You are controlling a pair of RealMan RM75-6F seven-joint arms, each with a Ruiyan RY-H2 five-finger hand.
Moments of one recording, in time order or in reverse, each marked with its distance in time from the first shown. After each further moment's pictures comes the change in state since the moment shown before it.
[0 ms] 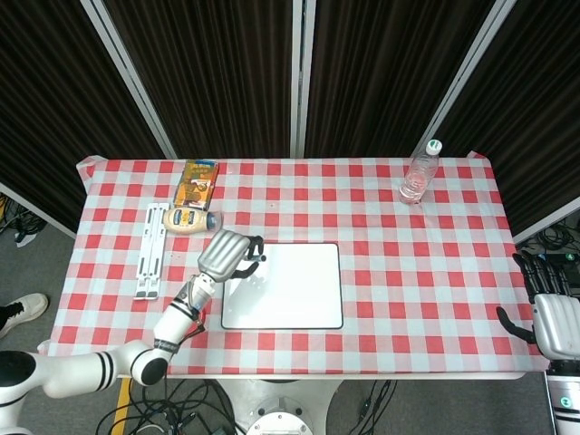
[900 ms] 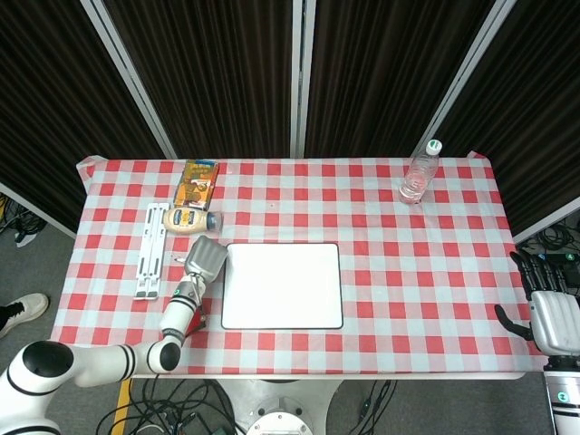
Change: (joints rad) left arm -0.108 -0.110 0.120 0.220 -0.519 -0.069 0.863; right arm 0.018 -0.012 0.006 0.019 0.017 -0.029 -0.001
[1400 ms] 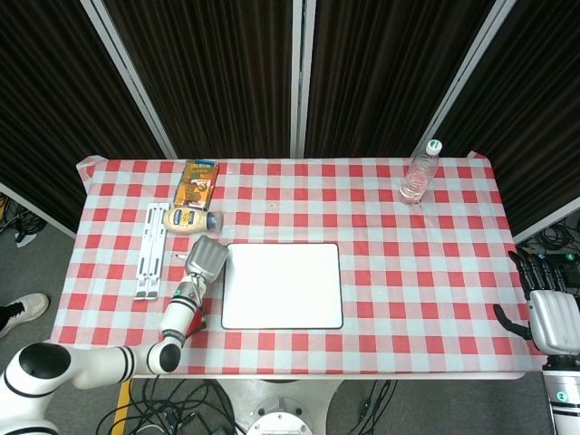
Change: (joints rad) left arm 0.015 -0.002 -0.023 -0.014 0.013 0.007 0.031; right arm 0.001 0.001 0.001 -0.004 -0.003 0.004 -0.005
